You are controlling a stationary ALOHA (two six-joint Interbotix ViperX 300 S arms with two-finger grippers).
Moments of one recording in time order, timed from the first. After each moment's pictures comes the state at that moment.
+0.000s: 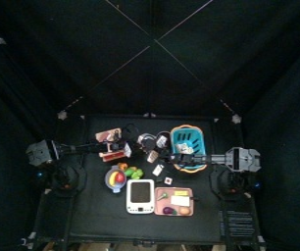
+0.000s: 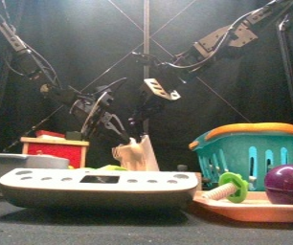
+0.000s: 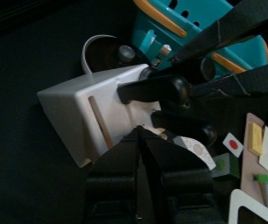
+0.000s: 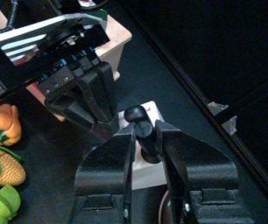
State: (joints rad) left arm 0.47 0.00 0.81 0.43 -0.40 -0.75; right arm -0.15 0.10 0.38 -1.47 0.43 1.42
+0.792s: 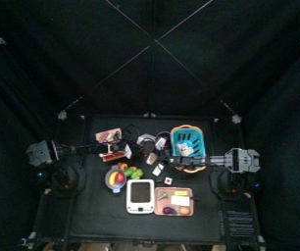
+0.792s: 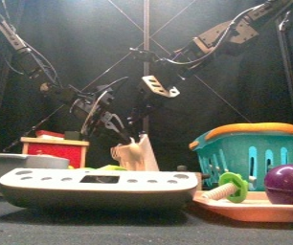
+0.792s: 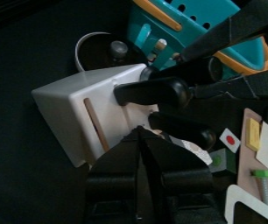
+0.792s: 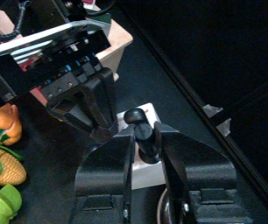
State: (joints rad) left arm 0.47 0.00 0.80 0.43 -0.38 -0.75; right arm -0.10 0.10 0.38 -1.50 0.52 1.42
